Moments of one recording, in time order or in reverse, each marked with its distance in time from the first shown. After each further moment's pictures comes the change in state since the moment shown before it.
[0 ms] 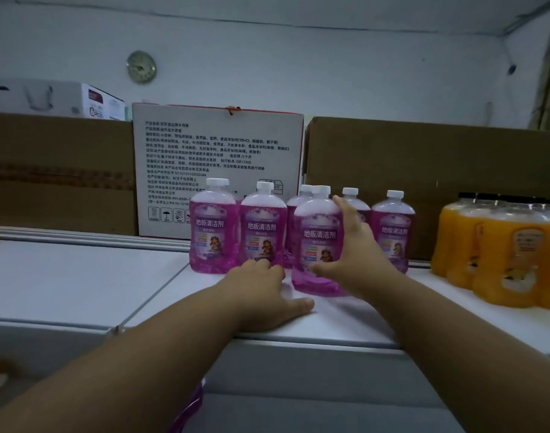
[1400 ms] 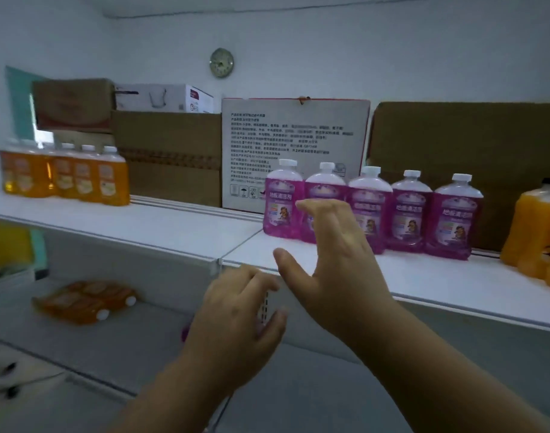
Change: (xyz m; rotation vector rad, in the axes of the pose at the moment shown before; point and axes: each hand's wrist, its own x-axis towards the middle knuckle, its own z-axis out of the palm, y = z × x) left_hand -0.180 -0.004 0.041 -0.180 0.763 -0.022; right_hand -0.139 -0.140 0.014 -0.047 0.056 -0.513
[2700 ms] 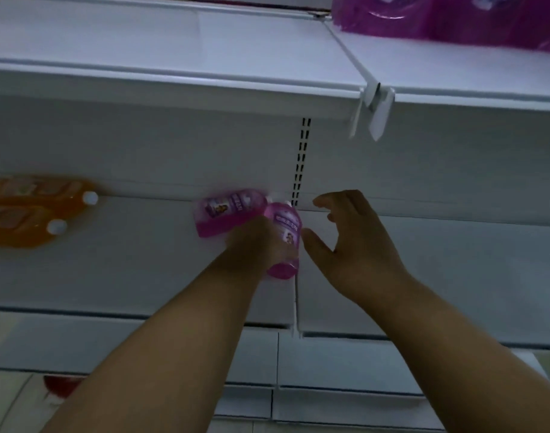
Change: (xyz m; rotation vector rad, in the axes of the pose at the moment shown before) left_hand -0.050 -0.244 0.185 0.010 -1.018 -0.660; right_hand -0.095 0.023 0.260 -0.029 -0.360 0.584
